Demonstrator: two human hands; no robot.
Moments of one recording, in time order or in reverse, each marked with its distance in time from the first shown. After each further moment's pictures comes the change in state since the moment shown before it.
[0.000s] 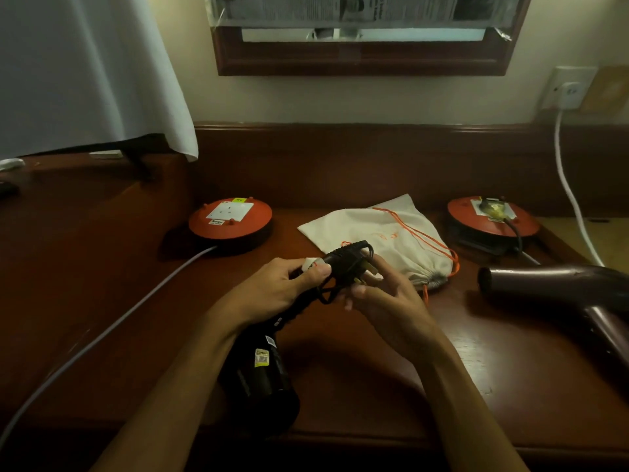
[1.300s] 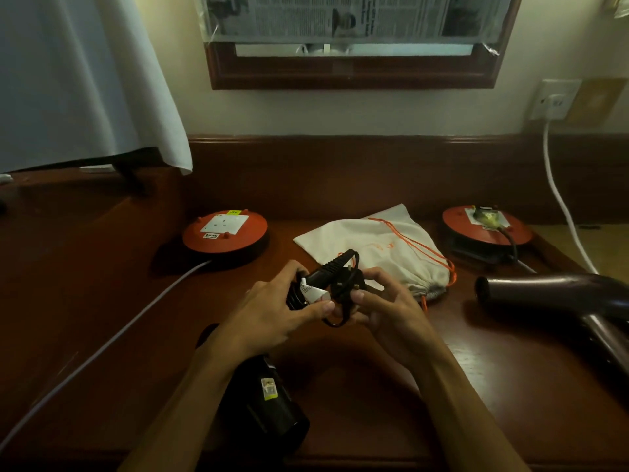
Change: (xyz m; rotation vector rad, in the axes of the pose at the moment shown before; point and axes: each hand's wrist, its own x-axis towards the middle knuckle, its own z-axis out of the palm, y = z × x) left_hand -0.004 -0.014 0.004 0.334 0.205 0.082; right_hand 0.009 -0.002 -0.003 0.052 0.122 0.075
